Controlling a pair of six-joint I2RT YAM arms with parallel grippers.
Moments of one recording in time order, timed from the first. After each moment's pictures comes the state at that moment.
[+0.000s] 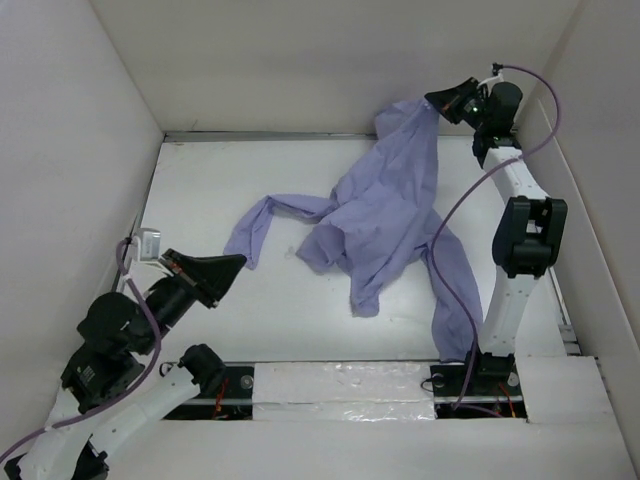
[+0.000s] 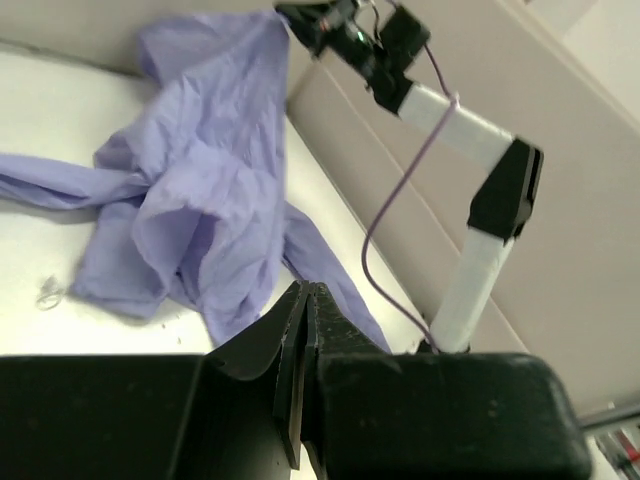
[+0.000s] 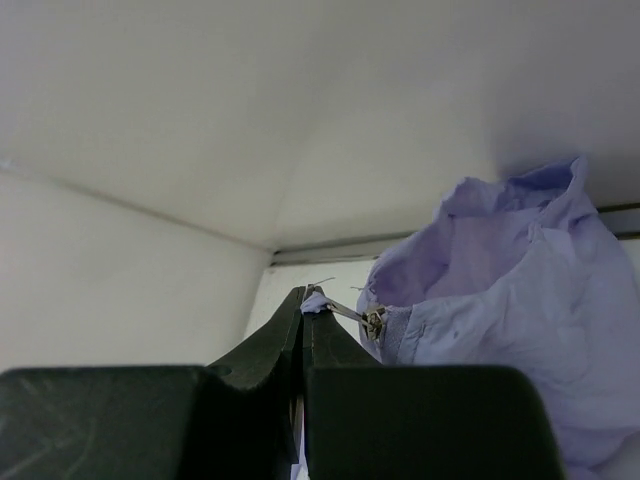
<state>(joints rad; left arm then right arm) -0.77 0.30 0.90 -0.55 -0.09 -0.66 -0.06 2.11 1.83 0.31 -0.59 0.95</state>
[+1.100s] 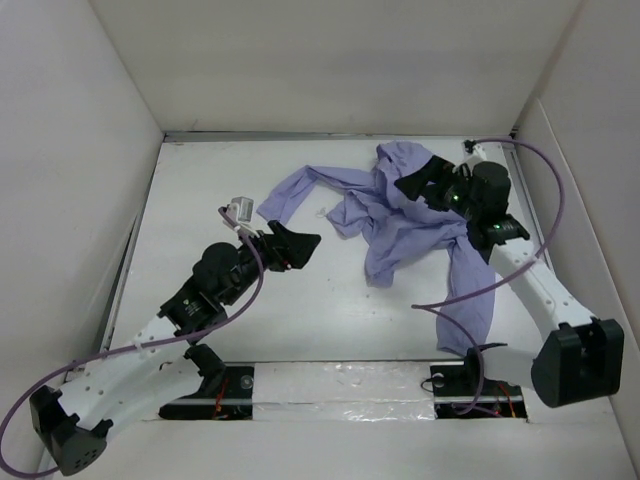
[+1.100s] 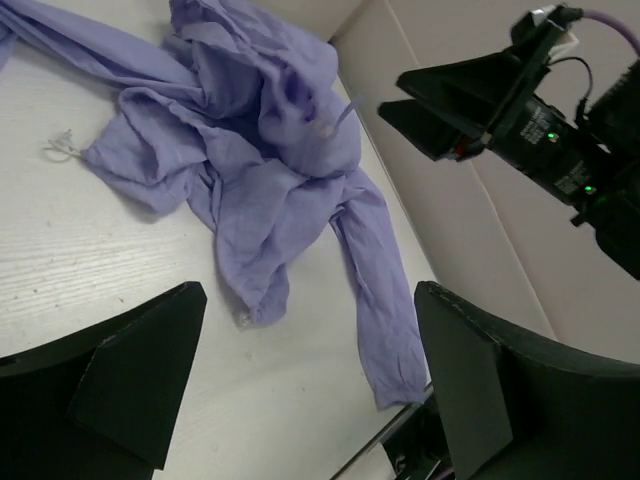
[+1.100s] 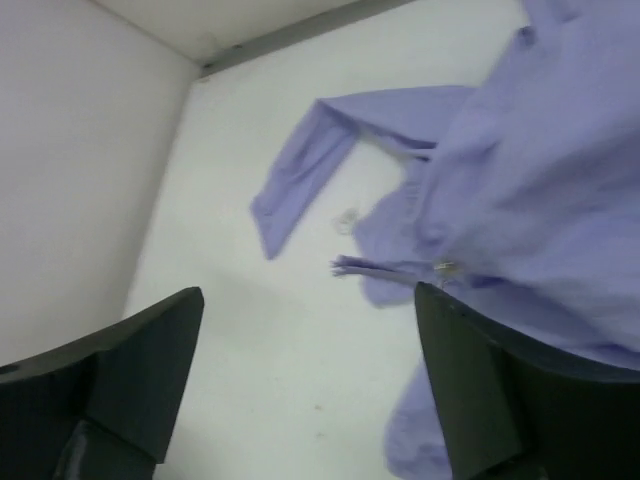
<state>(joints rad) -0.78 0.72 0.63 0.00 -0.12 -0.75 0.17 1.24 0.95 0.06 -0.34 0.65</state>
